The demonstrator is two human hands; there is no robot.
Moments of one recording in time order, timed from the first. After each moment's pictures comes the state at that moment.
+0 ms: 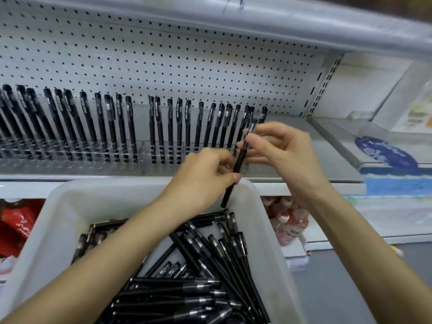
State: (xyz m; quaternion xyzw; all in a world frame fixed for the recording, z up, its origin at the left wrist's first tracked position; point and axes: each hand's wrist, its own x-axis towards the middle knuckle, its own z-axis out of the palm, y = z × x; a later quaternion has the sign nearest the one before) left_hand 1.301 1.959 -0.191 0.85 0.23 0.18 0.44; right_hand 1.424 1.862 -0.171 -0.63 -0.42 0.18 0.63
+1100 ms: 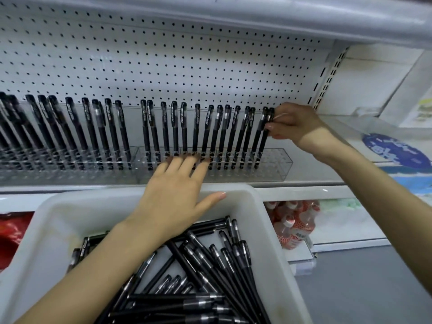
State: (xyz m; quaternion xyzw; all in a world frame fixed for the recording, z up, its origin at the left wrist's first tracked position) left_hand 1.292 1.998 -0.236 0.96 0.24 0.11 -0.05; right_hand 1.534 1.898 -0.170 -0.74 -0.44 0.15 0.48
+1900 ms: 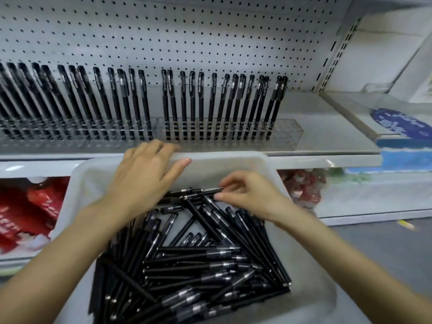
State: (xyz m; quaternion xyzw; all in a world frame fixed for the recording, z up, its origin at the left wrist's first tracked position) left_hand 1.218 2.022 -0.251 0.94 0.29 0.16 0.04; right_hand 1.370 1.868 -0.256 -0.78 -0.45 0.29 0.32
